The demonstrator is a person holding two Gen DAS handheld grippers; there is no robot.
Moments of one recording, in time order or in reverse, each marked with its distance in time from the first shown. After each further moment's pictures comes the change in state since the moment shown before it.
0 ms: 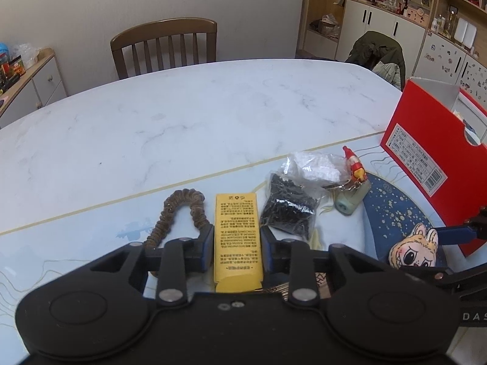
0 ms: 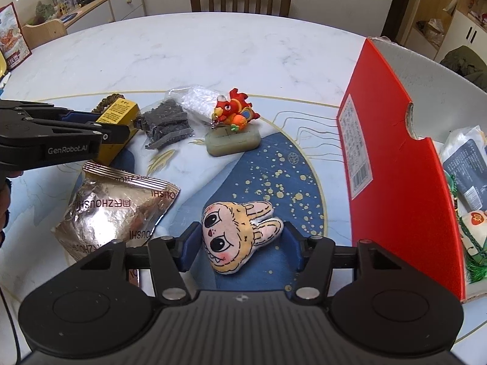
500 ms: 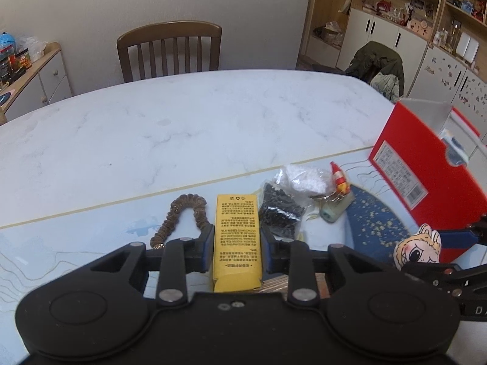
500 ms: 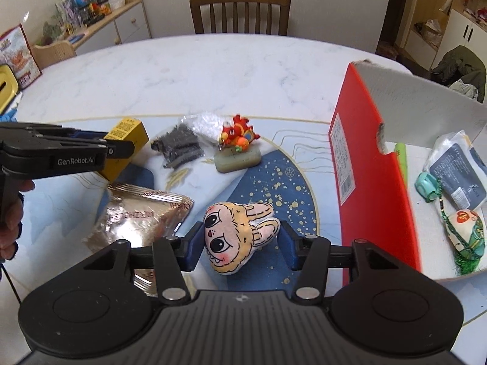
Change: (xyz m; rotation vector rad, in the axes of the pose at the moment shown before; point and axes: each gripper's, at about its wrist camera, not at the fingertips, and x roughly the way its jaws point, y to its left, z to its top) left arm -0.032 0.002 0.007 -0.049 -0.008 -0.019; right arm -0.047 -0.005 0.002 0.046 -0.059 0.048
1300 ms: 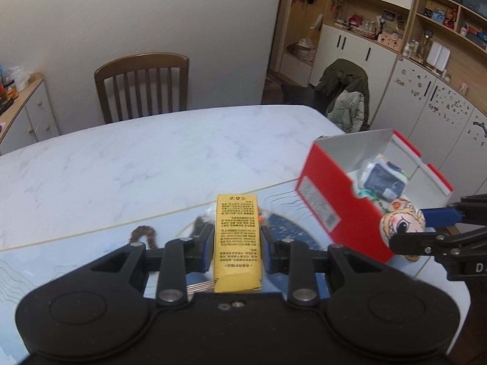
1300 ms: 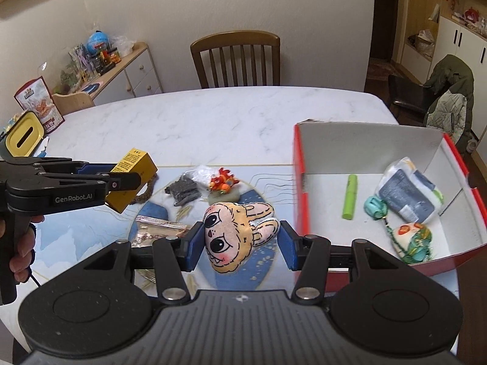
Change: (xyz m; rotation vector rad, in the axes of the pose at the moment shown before) left arm -0.084 -0.072 0.030 0.040 -0.064 -0.079; right arm -0.105 -0.058 0.011 0.046 -0.118 0.059
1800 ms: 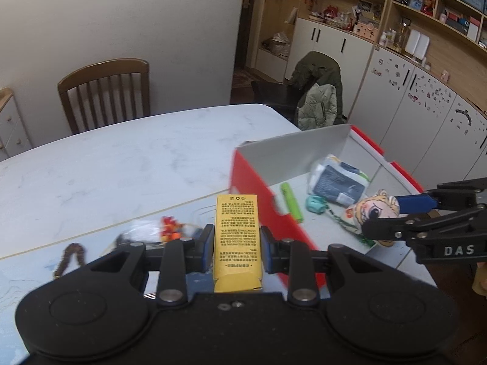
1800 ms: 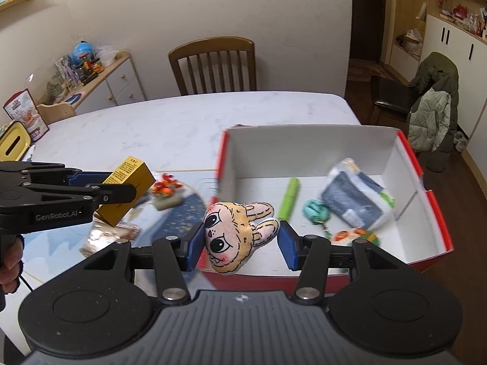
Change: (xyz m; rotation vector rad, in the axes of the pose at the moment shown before) left arm 0.032 -0.101 0.018 0.051 0.016 -0.053; right arm -0.009 -0.099 -0.002 0.013 -0.009 -0.024
